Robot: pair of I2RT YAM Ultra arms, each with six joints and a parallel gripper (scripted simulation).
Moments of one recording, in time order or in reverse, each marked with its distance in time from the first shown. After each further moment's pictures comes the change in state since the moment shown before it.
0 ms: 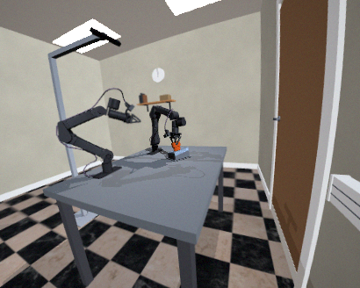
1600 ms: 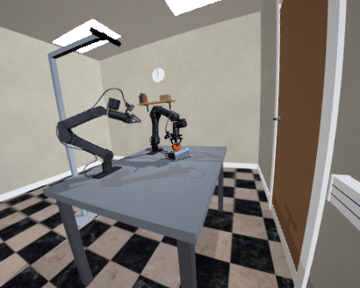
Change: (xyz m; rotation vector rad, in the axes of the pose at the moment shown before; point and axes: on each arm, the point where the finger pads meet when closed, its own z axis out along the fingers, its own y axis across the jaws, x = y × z) left arm 0.009 -0.002 0.011 -0.009 -0.003 -0.005; right arm 0.000 0.000 0.000 0.000 0.000 0.000
